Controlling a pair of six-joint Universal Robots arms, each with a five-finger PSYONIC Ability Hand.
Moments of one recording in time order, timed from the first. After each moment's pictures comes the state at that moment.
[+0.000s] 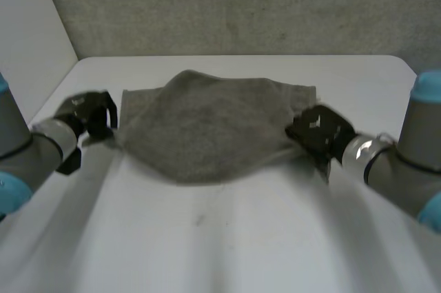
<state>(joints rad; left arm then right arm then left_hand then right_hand) 4.58 -1.98 -1.54 3.24 -1.39 3.15 1.88 -1.12 1.50 0.02 1.19 2.39 1.19 1.22 1.22 1.22 1.02 1.32 1.31 1.33 1.34 1.16</state>
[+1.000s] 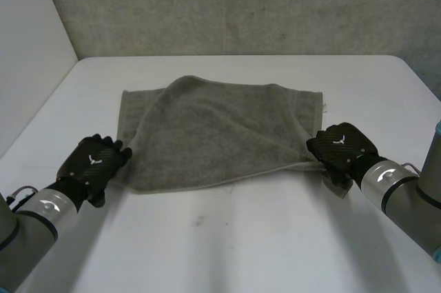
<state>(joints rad) 4.65 -1.75 -2.13 3.57 -1.17 3.81 1.80 -1.24 1.77 -0.15 1.24 2.51 0.39 0.39 0.39 0.39 0.21 1.32 1.31 1.33 1.34 1.16</state>
